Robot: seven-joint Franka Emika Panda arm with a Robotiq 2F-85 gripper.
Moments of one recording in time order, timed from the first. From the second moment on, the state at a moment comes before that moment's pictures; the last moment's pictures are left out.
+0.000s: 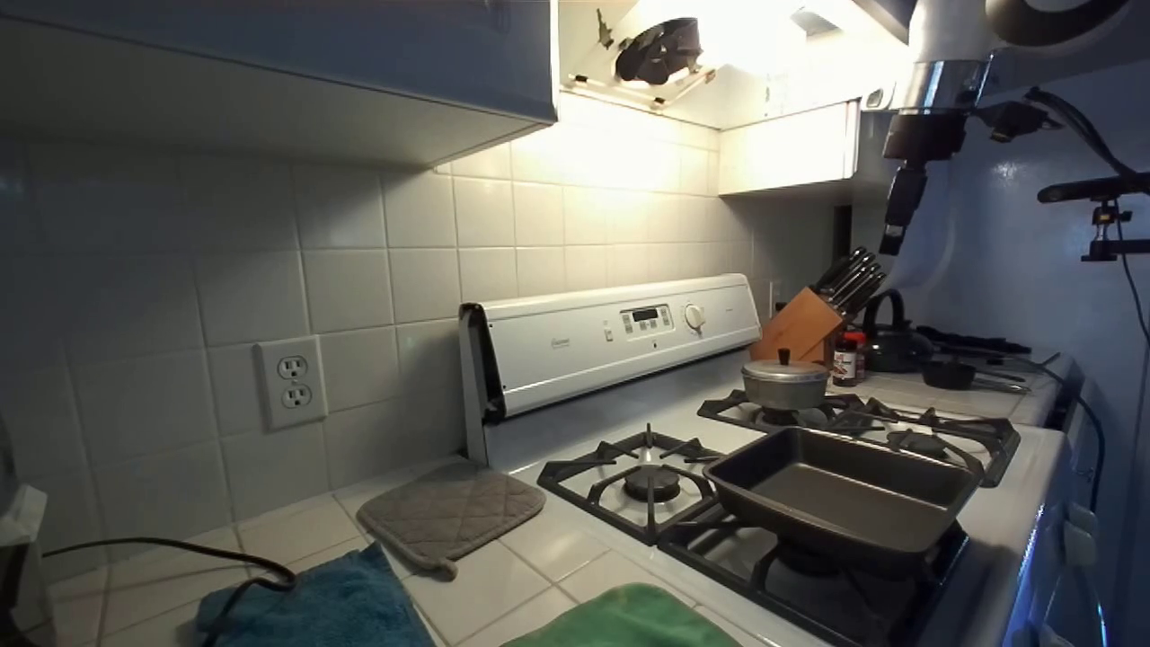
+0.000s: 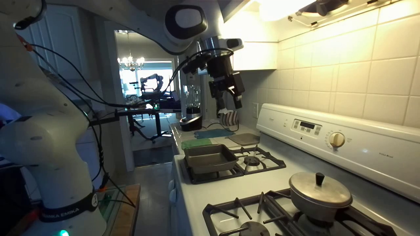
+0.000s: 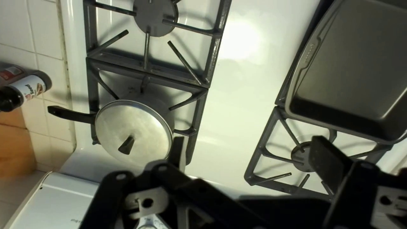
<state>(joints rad) 0.05 -0.38 0.00 -2.32 -0.14 2.16 -0.14</state>
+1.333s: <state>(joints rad) 0.15 -0.24 0.05 -2.40 -0.01 2.20 -0.15</state>
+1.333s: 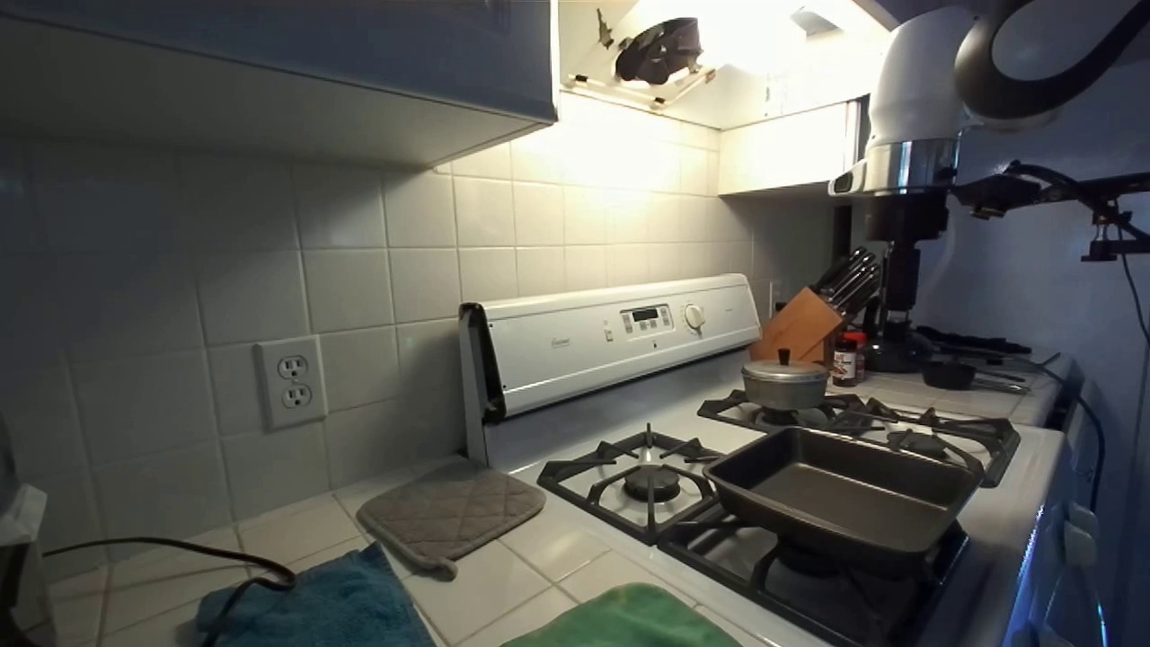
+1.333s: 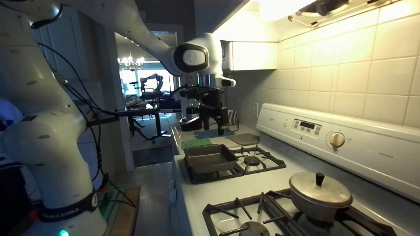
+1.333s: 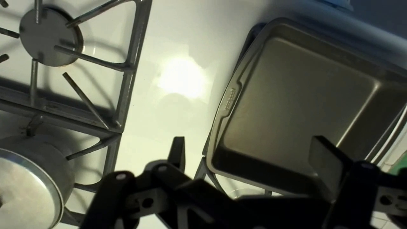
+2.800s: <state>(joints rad) 0.12 0.02 0.05 -2.51 0.00 2.54 -0.19</state>
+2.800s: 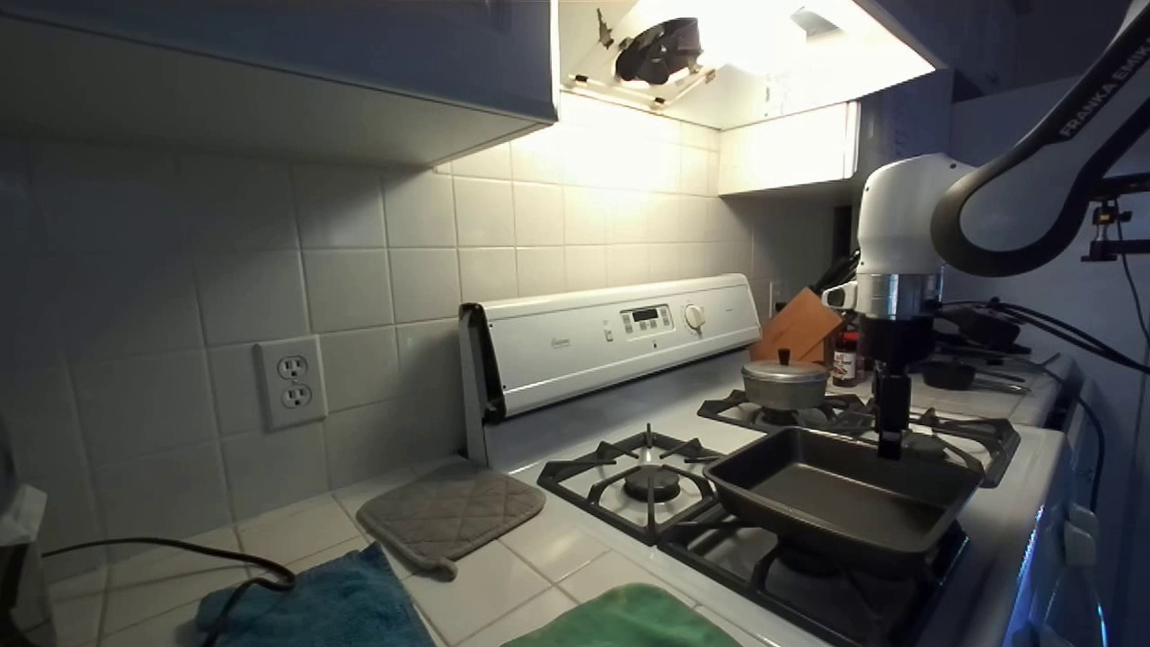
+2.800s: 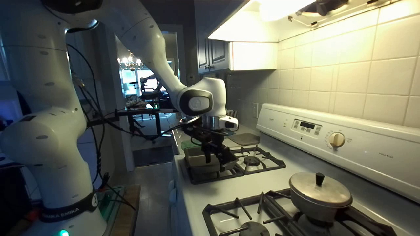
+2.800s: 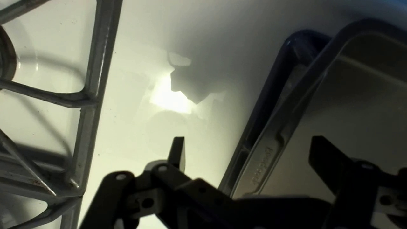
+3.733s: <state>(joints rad) 0.12 0.05 0.05 -2.51 0.00 2.56 -0.19</state>
